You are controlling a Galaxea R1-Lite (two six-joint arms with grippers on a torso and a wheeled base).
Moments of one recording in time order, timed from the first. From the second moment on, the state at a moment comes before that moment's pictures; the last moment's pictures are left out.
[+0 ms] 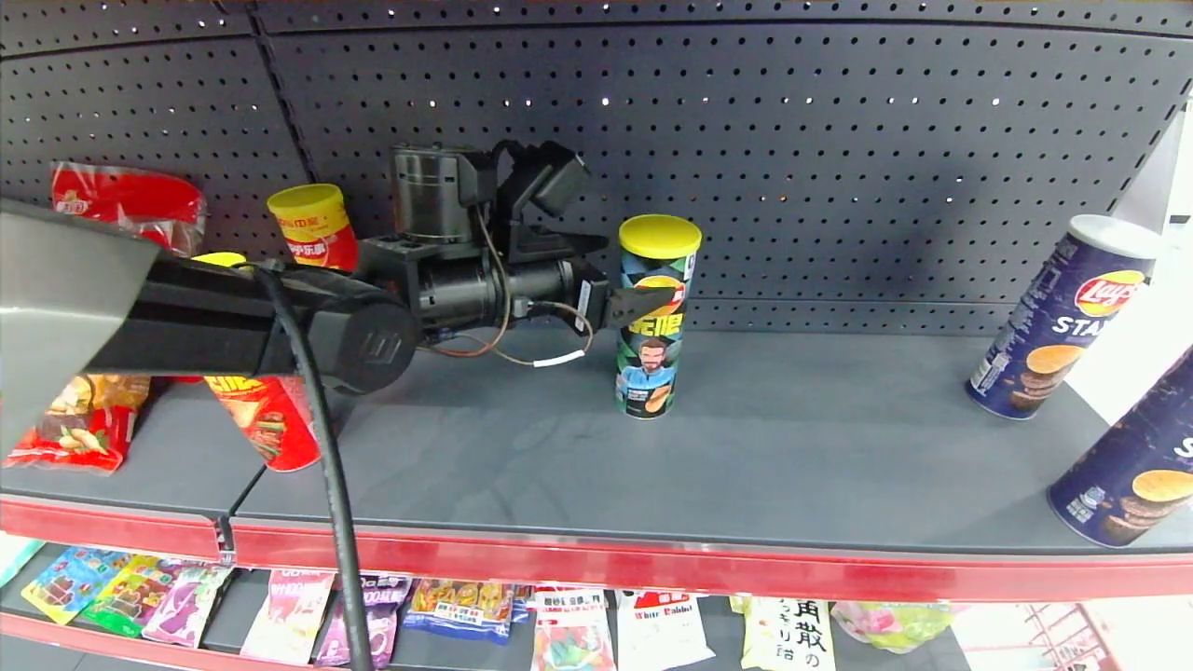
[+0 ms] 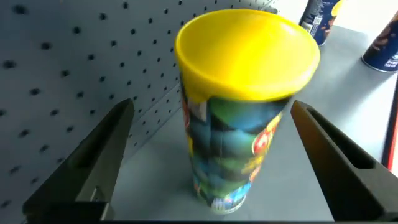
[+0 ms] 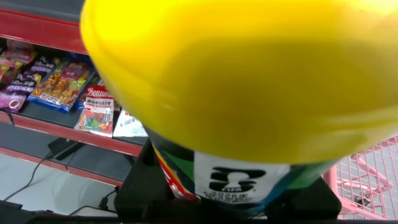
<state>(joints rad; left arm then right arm) -0.53 2.03 -1.40 -0.50 -0.45 0.17 0.17 0.10 -0.12 0.20 -0.01 -0.07</state>
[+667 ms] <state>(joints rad) -0.54 2.14 -1.56 -0.45 -0.45 0.17 0.17 0.10 -0.12 0.20 -0.01 -0.06</state>
